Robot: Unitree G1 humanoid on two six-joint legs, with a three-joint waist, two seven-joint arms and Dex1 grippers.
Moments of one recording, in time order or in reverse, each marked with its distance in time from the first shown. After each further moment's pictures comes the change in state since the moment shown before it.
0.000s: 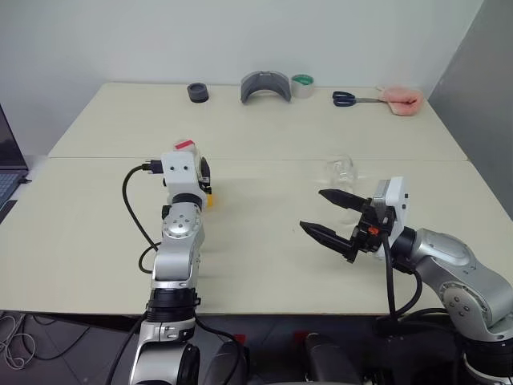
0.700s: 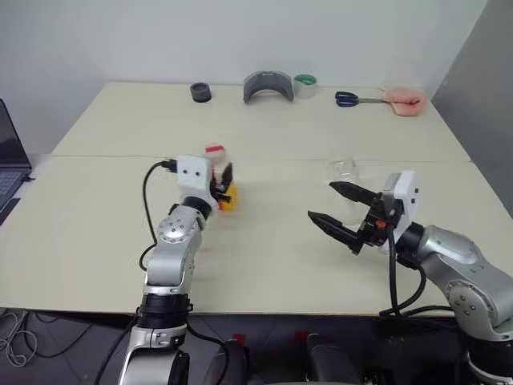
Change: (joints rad) left arm 0.032 0.071 -0.101 -0.032 -0.195 -0.031 -0.470; right arm 0.030 0.008 -0.043 -0.032 -0.018 0.003 -0.105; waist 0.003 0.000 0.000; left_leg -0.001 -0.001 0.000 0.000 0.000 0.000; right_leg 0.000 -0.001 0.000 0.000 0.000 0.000
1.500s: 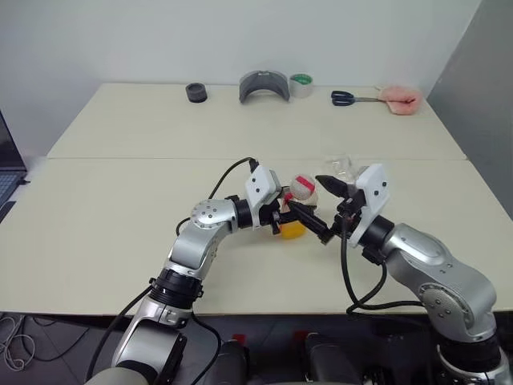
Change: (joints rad) left arm -0.144 0.079 -0.234 0.125 -0.088 -0.103 -0.588; right arm -0.151 0.145 0.153 -0.072 -0.081 0.174 -0.287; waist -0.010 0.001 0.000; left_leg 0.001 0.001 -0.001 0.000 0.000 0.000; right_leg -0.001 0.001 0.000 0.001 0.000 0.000
